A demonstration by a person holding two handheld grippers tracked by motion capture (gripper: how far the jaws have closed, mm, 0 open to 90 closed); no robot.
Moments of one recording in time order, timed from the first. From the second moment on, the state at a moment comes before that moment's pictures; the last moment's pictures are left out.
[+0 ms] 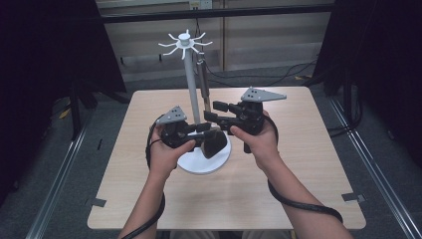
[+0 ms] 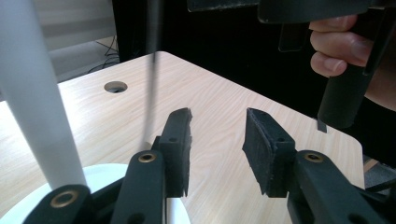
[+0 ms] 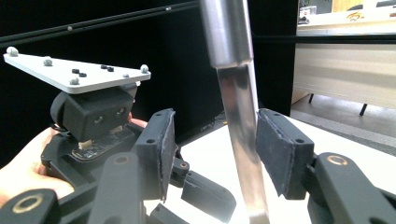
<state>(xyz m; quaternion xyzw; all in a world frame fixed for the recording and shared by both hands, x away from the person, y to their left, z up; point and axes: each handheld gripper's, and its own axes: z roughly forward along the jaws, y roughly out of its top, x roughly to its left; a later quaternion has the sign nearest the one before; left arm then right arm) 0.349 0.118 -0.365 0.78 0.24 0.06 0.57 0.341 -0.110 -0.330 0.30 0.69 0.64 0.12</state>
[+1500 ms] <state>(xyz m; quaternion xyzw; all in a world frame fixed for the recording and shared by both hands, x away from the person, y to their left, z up) 0.327 0.113 -0.376 0.82 0.23 0.09 0.52 0.319 -0.169 -0.367 0.33 0.73 0.58 0.17</state>
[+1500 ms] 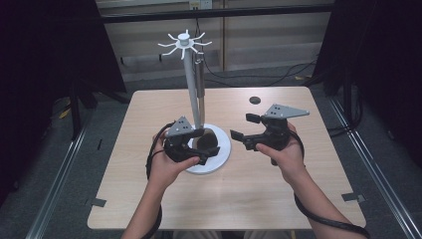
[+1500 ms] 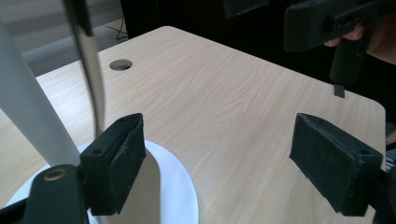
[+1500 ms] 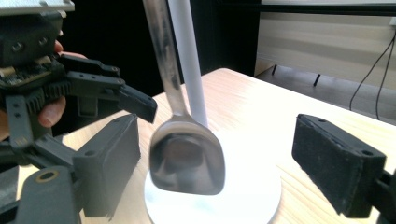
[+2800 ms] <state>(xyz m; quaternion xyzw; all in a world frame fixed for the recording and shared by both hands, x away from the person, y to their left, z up) 0.321 0.135 -0.409 0.81 0.25 0.12 0.51 0.302 -0.209 -0.412 0.36 0.74 0.54 0.17</state>
